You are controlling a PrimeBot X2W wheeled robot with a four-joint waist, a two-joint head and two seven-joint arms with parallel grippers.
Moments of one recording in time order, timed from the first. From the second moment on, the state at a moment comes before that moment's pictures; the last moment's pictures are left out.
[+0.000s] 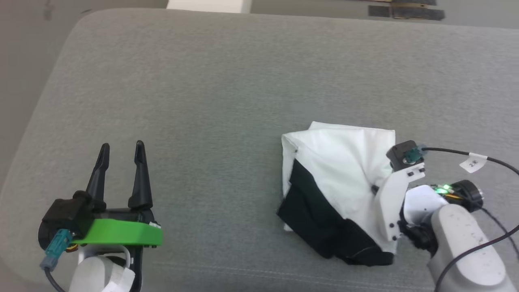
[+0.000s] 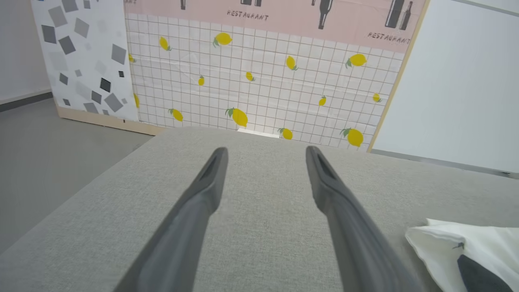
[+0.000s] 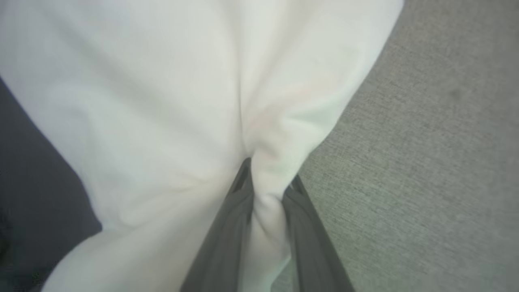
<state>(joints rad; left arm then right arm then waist) -0.10 0.08 0.06 -0.01 -0.24 -0.13 -0.26 -0.36 -0.14 0.13 0.36 0.10 0.13 0.66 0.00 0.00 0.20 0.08</state>
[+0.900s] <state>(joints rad) -0.28 0.17 0.01 -0.13 -0.24 -0.13 -0.25 -0.64 -0.66 0.00 0.46 0.14 0.13 0.67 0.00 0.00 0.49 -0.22</state>
